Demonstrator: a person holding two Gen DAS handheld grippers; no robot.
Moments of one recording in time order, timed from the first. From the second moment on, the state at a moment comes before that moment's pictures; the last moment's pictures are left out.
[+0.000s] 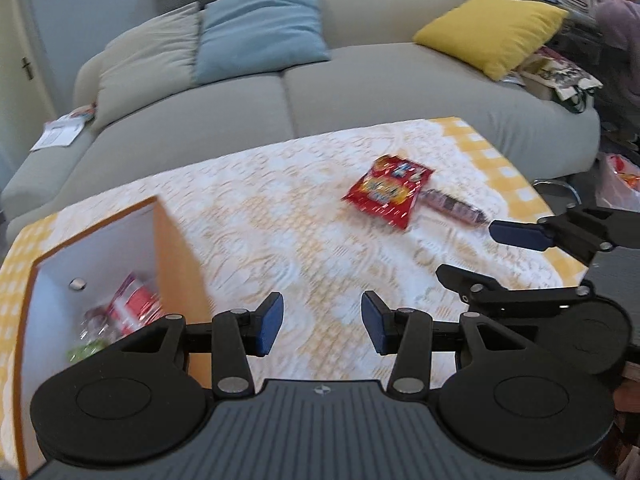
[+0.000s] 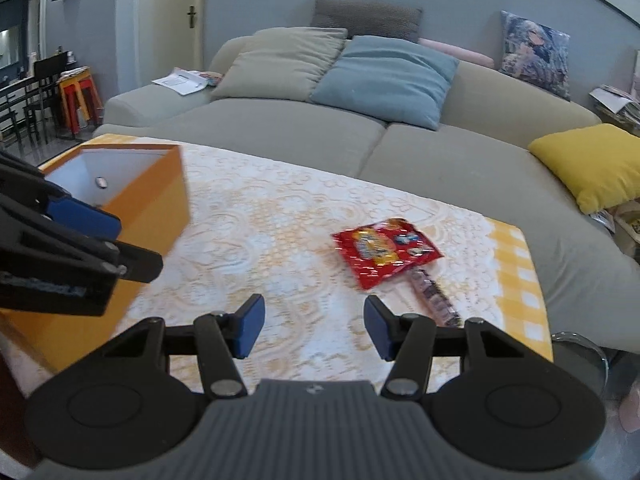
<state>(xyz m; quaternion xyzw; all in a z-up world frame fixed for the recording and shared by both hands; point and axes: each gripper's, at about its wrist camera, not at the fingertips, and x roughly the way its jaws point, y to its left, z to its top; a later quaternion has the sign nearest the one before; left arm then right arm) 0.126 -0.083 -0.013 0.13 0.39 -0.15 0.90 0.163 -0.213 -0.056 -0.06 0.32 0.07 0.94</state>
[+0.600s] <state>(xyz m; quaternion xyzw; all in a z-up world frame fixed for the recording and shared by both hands) 0.224 -0.162 -0.047 0.16 0.40 -0.23 0.87 0.256 -0.294 -0.111 -0.04 0.35 0.02 0.94</state>
